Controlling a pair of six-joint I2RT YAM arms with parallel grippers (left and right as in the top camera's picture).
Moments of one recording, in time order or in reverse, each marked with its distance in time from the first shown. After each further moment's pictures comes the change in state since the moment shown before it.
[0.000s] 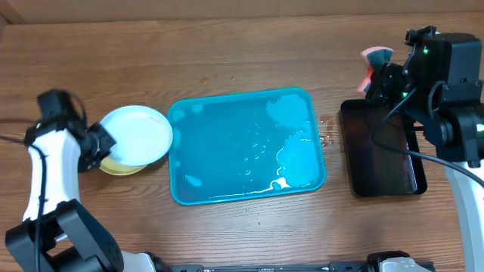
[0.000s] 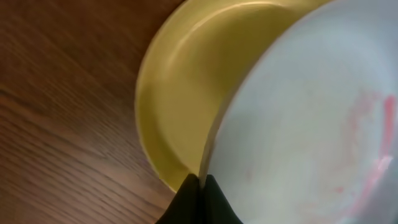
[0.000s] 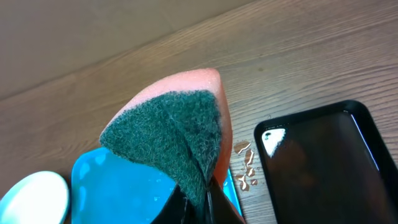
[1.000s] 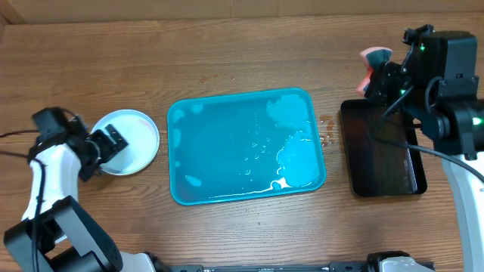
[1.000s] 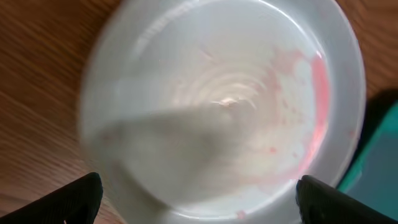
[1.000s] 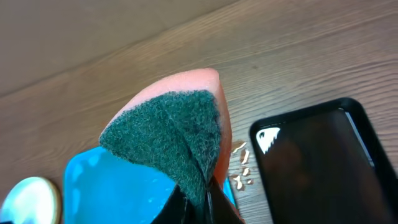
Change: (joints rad) left arm 0.033 0.000 -0.115 0.182 0.179 0.114; right arm -0.014 0.029 0.000 -0.001 0.017 0.000
